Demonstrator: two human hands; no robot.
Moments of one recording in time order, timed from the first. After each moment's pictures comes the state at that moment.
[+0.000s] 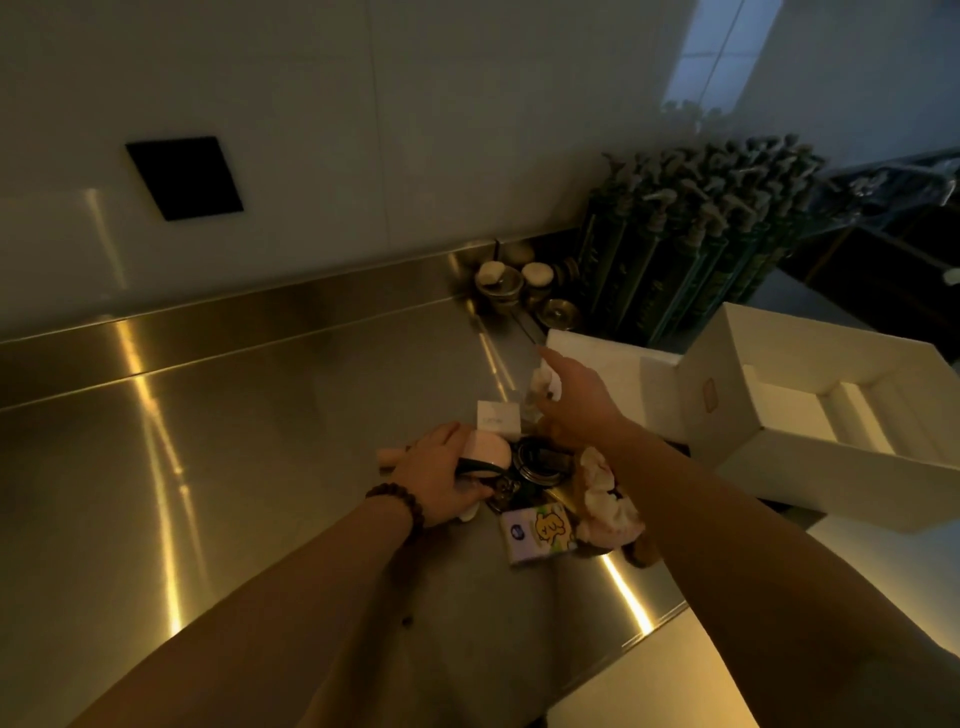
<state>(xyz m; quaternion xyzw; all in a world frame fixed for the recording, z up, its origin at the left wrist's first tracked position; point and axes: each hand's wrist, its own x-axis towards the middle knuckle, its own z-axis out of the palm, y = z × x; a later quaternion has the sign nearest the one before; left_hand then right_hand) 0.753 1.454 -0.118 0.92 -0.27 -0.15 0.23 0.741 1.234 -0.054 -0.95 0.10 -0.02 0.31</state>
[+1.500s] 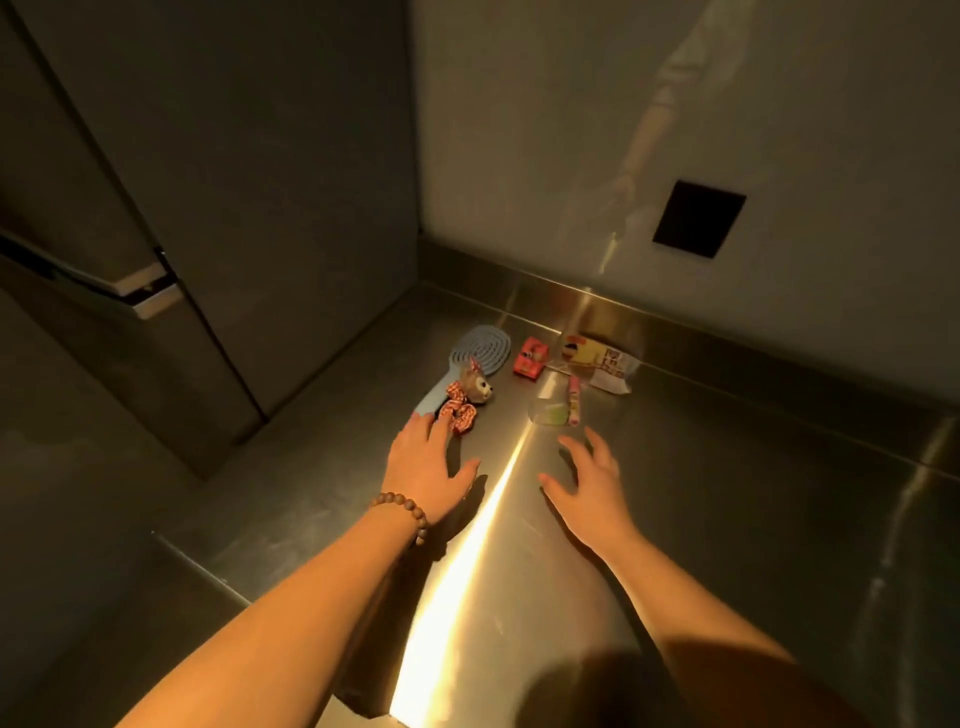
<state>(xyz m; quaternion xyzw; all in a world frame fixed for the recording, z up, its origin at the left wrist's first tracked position) 0.586 2.177 -0.109 0.94 0.25 0.10 0.19 0.693 1.979 -0.117 -0.91 -0.25 0.10 0.31</state>
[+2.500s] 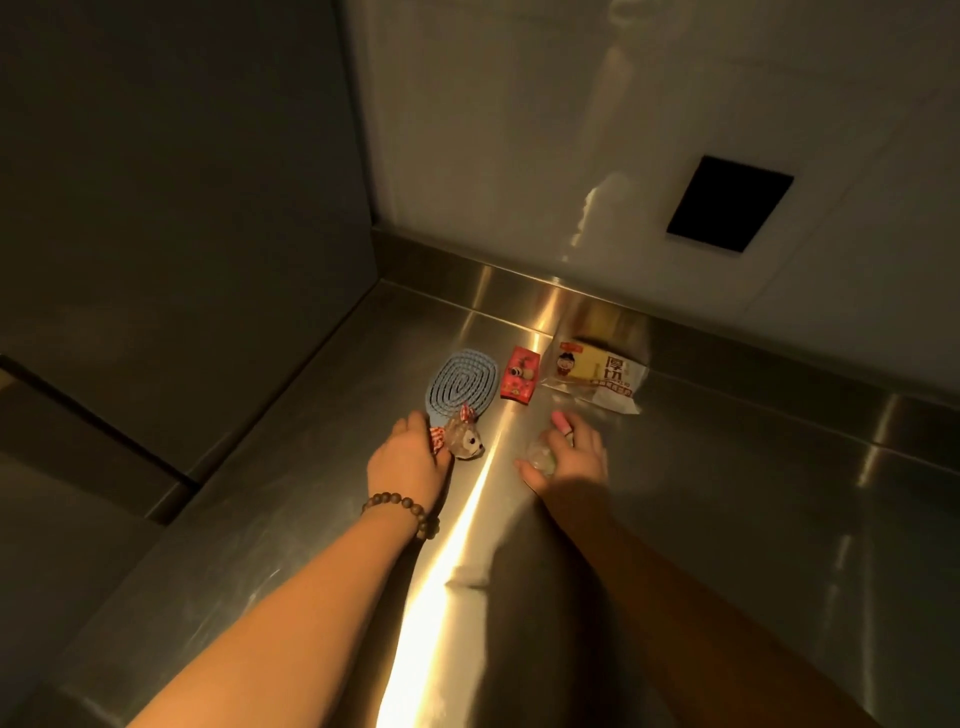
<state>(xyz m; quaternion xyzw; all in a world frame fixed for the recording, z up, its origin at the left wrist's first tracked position) 0.679 2.232 -0.132 0.92 0.31 0.11 0.22 0.773 2.051 -0.147 -0.94 -0.23 0.04 0.26</state>
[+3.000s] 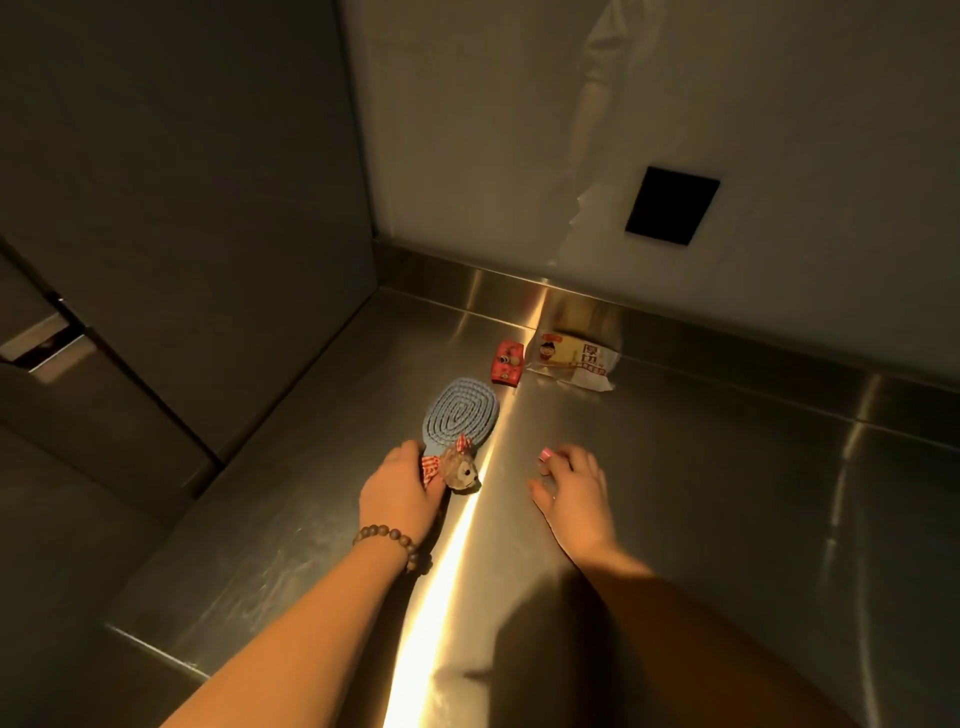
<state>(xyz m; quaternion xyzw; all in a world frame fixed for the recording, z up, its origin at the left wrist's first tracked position) 0.603 2.202 -0.127 0.91 0.29 0.13 0.26 0.707 2.007 -0.145 -0.95 -0.23 0.02 0.21</state>
